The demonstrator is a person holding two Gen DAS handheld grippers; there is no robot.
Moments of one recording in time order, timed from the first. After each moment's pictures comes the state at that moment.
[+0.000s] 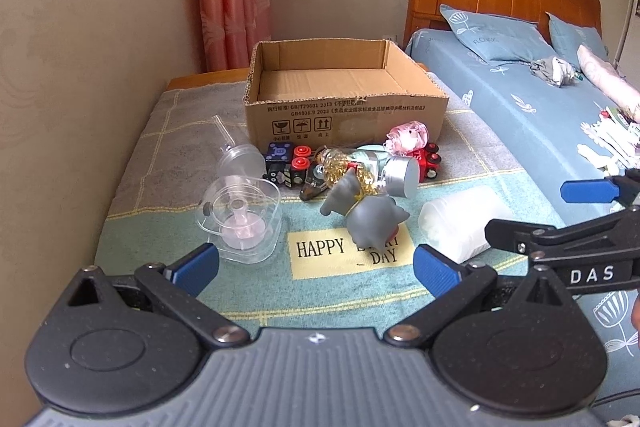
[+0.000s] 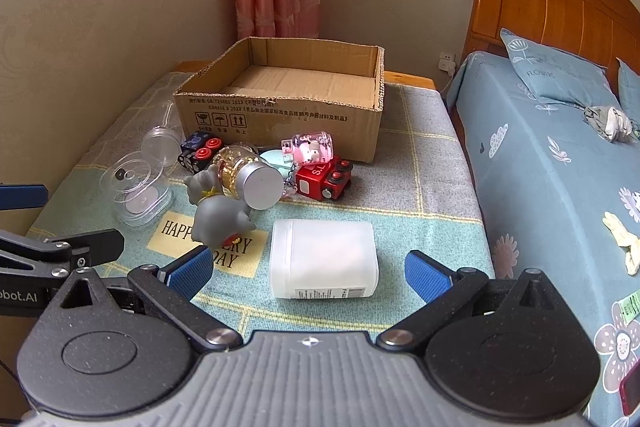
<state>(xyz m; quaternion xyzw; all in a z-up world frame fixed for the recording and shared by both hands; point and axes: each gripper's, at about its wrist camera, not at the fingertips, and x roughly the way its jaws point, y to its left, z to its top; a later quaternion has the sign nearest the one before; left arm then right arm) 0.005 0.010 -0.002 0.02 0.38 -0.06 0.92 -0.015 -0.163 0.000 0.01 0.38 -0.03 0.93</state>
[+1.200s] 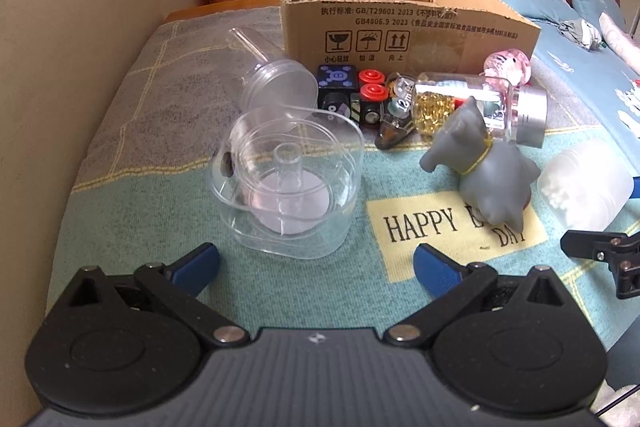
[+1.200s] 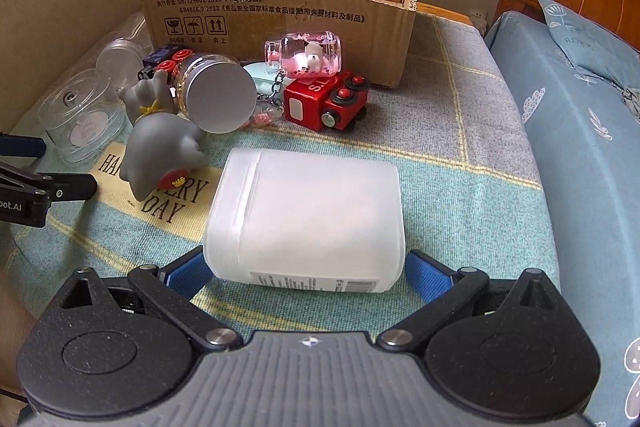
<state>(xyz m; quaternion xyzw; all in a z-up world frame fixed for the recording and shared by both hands) 0.084 0.057 -0.094 0.02 0.43 -0.06 0.90 0.045 -0.182 -0.086 -0.01 0.45 -0.01 0.89</state>
